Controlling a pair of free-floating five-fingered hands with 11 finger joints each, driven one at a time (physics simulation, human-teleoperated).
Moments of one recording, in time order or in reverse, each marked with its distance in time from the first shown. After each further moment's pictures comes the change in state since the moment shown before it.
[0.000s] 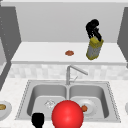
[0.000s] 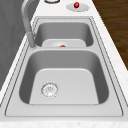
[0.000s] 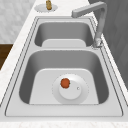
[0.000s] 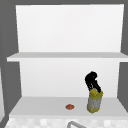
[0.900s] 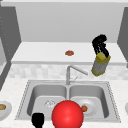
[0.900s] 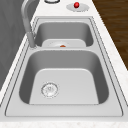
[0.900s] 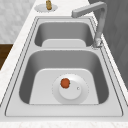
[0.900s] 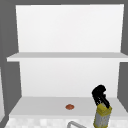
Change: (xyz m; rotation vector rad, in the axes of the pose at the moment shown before) left hand 0.000 0.000 0.000 0.000 0.000 0.000; right hand 0.027 0.104 0.066 0.043 -0.005 -0.031
